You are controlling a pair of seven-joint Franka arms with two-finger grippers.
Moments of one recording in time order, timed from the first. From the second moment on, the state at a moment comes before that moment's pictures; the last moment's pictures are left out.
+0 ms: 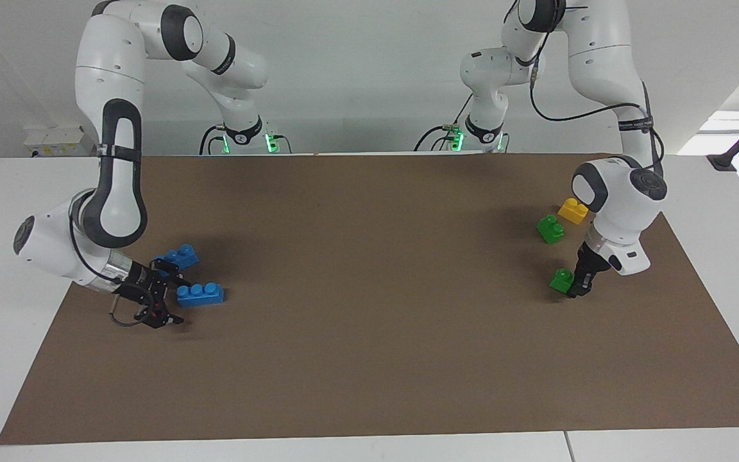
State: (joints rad) left arm 0.08 0.33 -0.02 -2.01 -0.07 2.48 -0.84; right arm -0.27 0.54 0.04 -1.70 0.54 2.05 0.99
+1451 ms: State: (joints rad) left arm -0.05 0.13 -0.03 -1.90 -0.03 2.06 -1.22; right arm -0.25 0.52 0.05 -1.68 0.57 2.03 0.86
